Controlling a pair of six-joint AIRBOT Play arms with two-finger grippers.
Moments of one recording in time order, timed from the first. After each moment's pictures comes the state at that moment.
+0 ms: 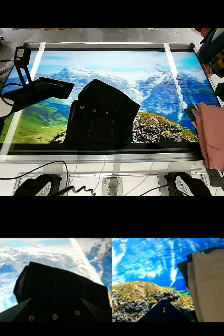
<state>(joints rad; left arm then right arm) -0.12 -0.87 1.05 1.03 -0.76 -1.16 -0.24 -0.90 1.47 -1.62 1.49 1.63</state>
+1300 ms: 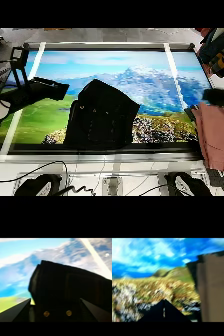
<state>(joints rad) -0.10 -0.84 1.05 1.17 -0.78 -1.16 -0.24 -0.91 1.28 -1.50 1.40 1.47</state>
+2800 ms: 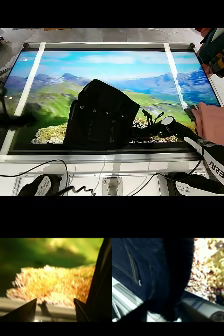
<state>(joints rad) 0.48 -0.90 0.82 1.31 -1.17 -1.21 0.21 -1.35 0.58 -0.54 0.96 1.16</state>
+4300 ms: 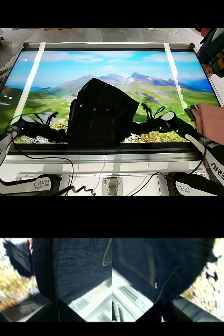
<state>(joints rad) 0.33 -1.43 0.70 0.91 -1.28 -0.89 0.22 -1.30 0.69 -0.54 0.98 1.08</state>
